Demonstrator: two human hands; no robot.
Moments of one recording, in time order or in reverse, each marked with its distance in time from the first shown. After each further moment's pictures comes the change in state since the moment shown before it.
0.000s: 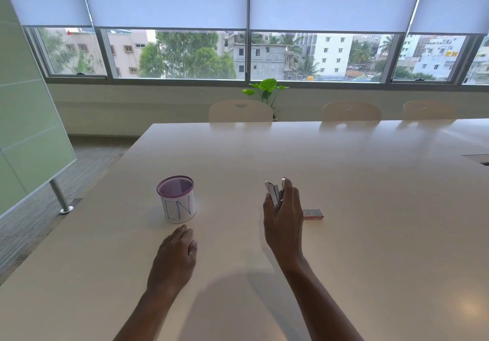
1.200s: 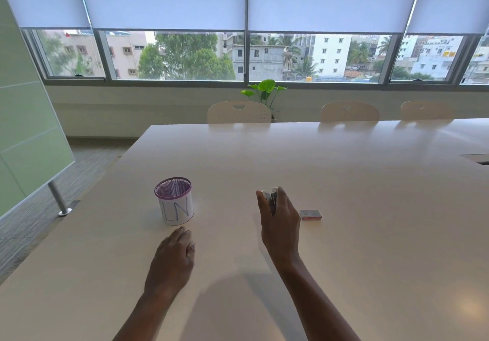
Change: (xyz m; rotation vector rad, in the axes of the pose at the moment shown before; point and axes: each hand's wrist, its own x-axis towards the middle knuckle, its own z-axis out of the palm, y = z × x) left_hand 0.000 -0.001 0.002 0.030 0.006 0.010; right_hand 0.000 -0.003 -0.002 0.002 -0.054 0.030
